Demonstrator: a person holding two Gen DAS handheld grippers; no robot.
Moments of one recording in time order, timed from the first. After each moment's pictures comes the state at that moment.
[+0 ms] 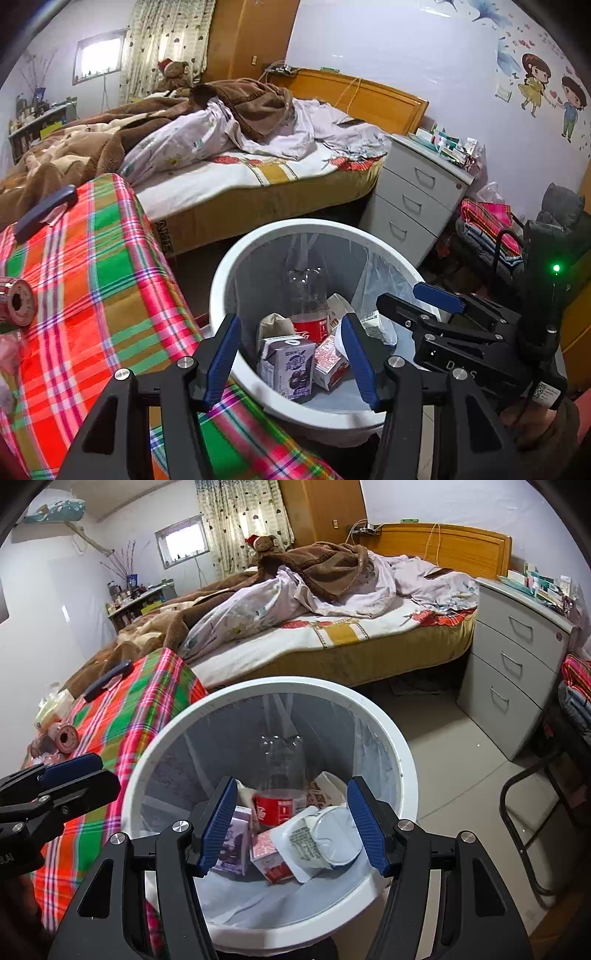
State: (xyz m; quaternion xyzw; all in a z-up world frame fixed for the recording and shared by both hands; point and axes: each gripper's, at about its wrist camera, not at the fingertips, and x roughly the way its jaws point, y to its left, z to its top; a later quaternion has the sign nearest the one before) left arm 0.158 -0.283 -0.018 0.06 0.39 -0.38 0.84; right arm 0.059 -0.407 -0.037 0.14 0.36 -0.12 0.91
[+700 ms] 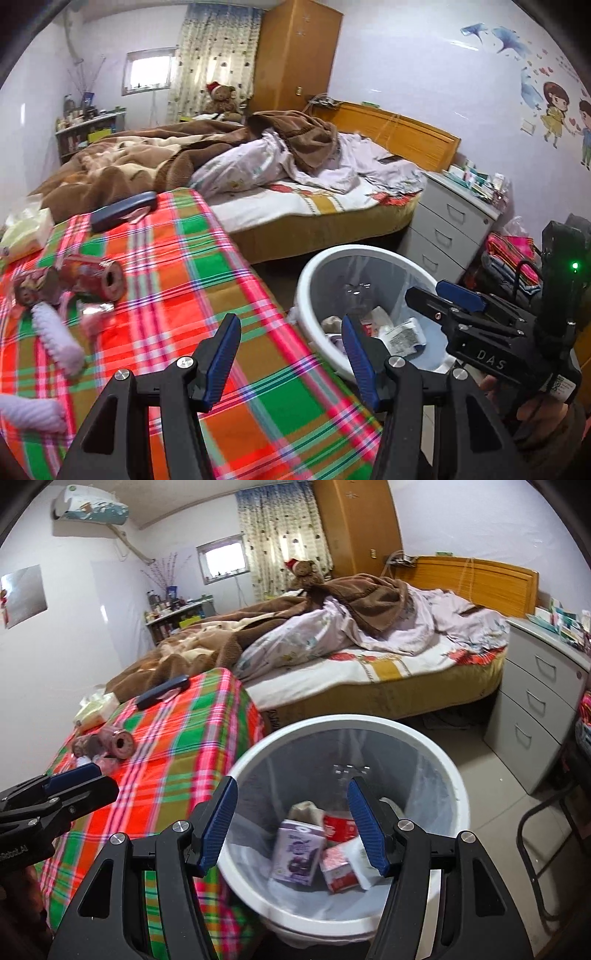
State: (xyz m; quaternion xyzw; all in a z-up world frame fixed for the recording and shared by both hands) left arm 0.140 -0.190 0.014 0.03 0.35 -0.31 0.88; right arm 0.066 -0.352 -0.005 0.11 0.32 -0.06 0.94
